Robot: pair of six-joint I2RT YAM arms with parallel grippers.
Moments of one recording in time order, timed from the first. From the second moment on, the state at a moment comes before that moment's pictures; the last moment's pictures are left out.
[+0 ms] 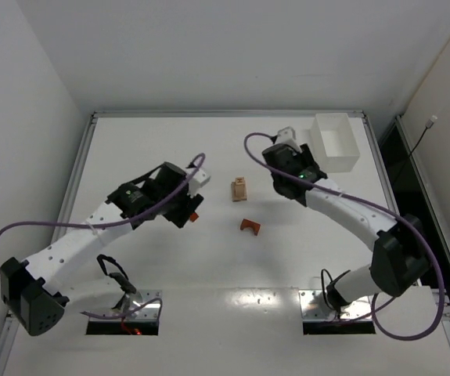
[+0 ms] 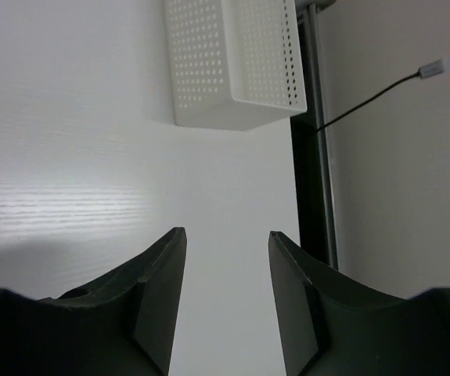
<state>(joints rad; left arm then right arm) -0.62 1.12 1.04 -0.82 -0.08 0.07 0.64 1.49 1.06 -0.41 1.01 -0.06</state>
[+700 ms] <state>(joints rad) -0.96 1.51 1.16 -0.44 0.12 0.72 -0.25 1.74 1.35 -0.81 -0.51 -0.19</state>
